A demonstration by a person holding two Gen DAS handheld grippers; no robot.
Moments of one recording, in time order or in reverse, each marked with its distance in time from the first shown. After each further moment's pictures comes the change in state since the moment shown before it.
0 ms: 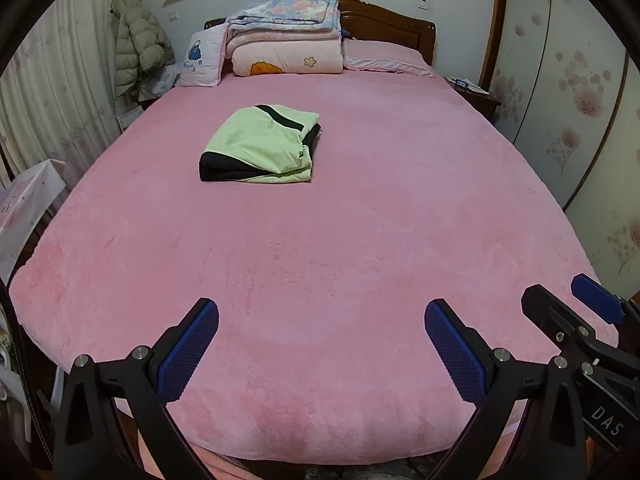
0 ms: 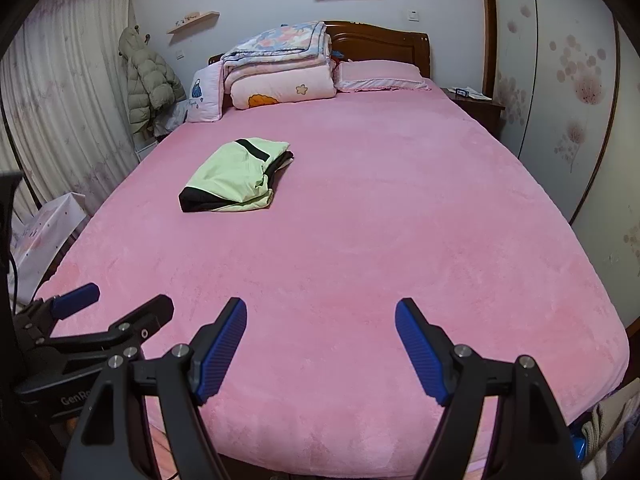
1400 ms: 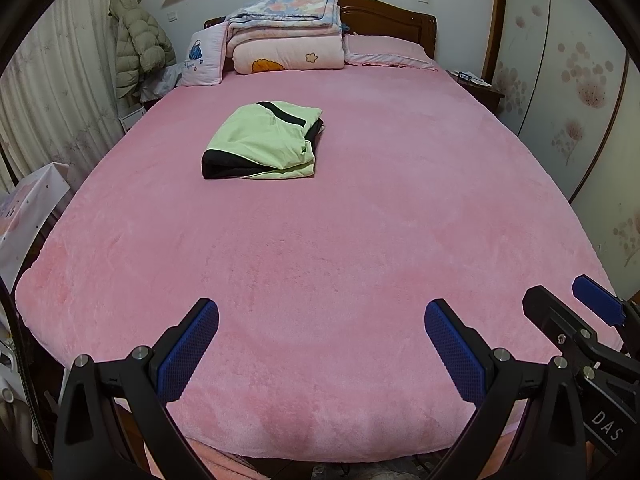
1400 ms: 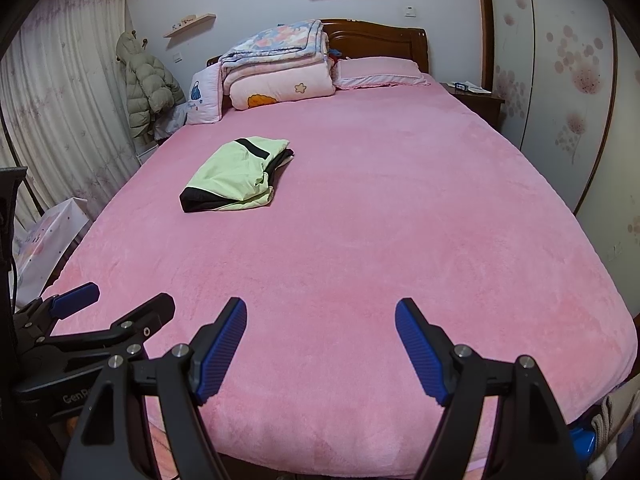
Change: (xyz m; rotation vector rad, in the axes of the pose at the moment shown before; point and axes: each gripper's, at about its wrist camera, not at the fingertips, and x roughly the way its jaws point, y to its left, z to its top) left arm 0.000 -0.002 -0.004 0.013 0.015 0.019; right arm 0.002 -0.007 -0.007 0.020 0.004 0.017
